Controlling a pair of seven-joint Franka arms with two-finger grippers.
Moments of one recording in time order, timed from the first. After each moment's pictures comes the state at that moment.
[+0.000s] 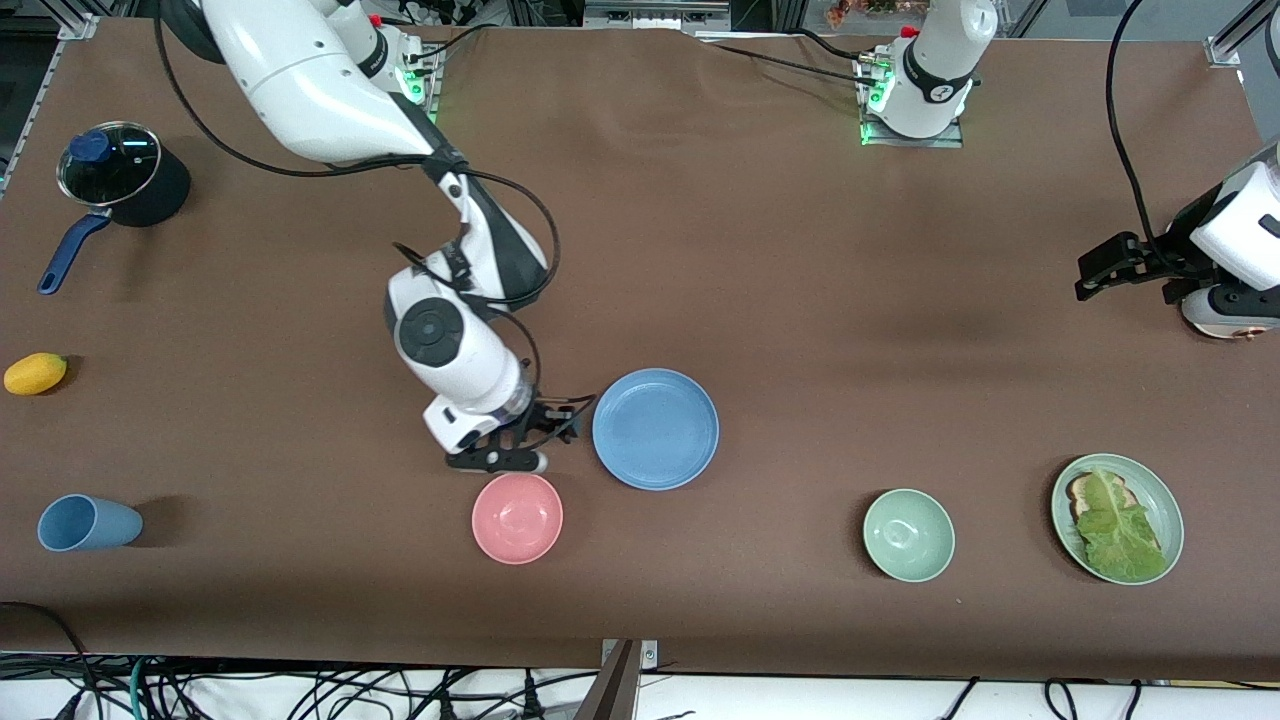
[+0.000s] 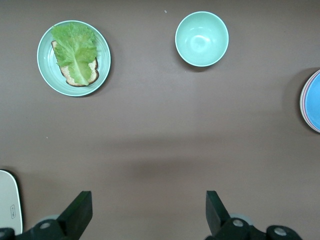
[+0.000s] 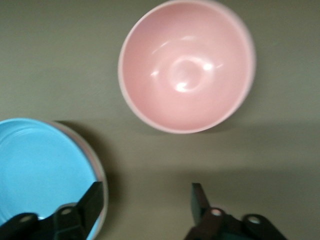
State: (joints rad) left arm -0.03 0.08 0.03 -1.57 0.00 1.64 0.02; right arm 0.33 0.78 0.17 -1.32 -0.05 2.26 0.53
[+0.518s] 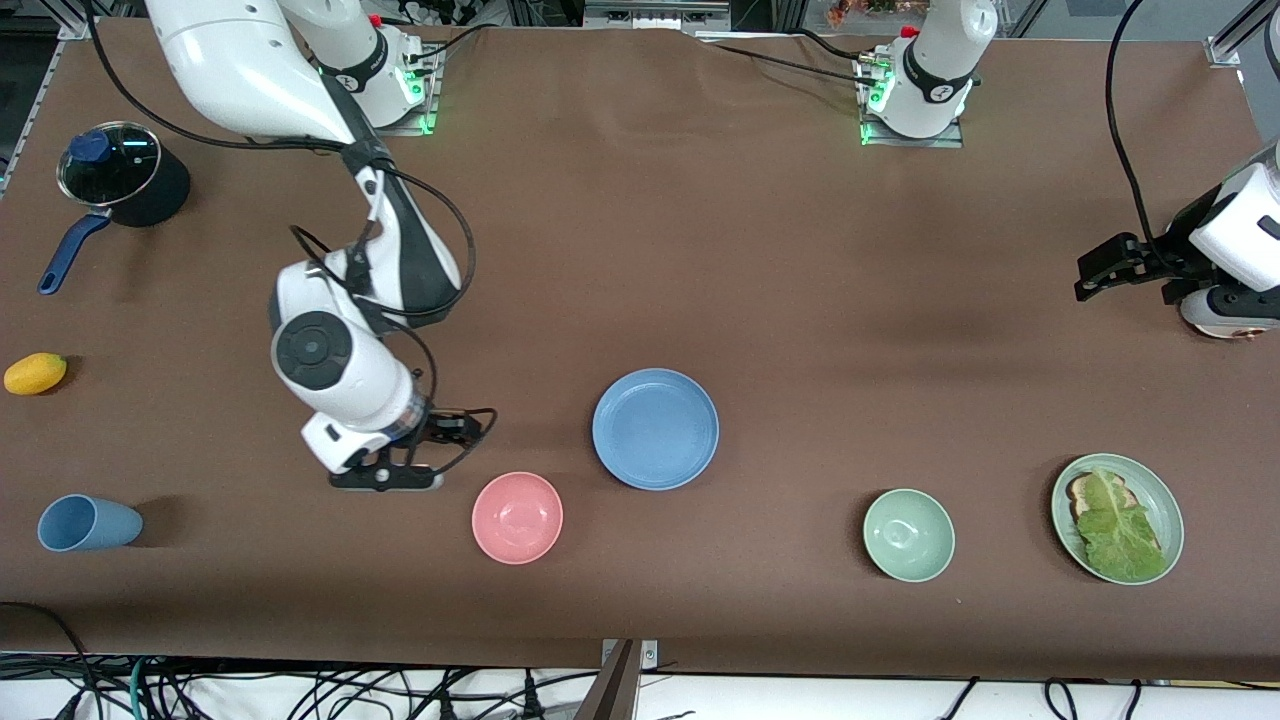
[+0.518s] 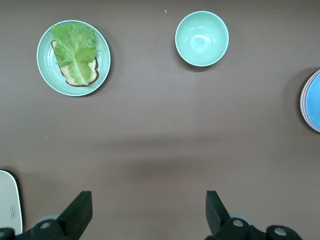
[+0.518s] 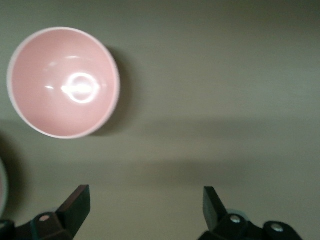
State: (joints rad) left arm -0.03 0.08 0.03 -1.57 0.00 1.64 0.02; right arm 0.32 0.66 0.00 -1.37 -0.05 2.06 0.35
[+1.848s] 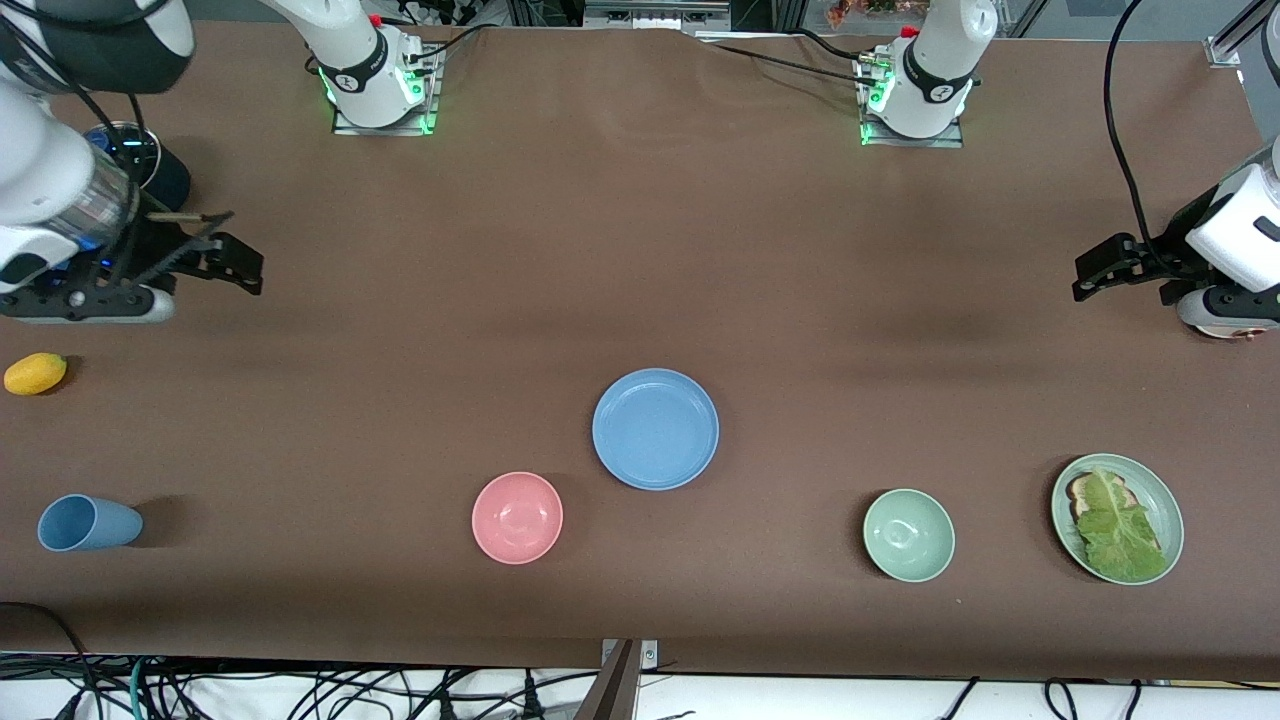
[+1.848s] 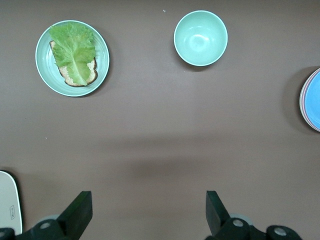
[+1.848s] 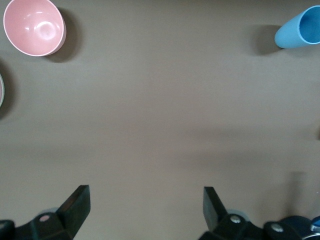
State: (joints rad) left arm -0.03 0.09 0.03 -1.57 0.00 1.64 0.02; right arm 0.27 0.10 -0.16 -1.56 -0.02 1.64 0.08
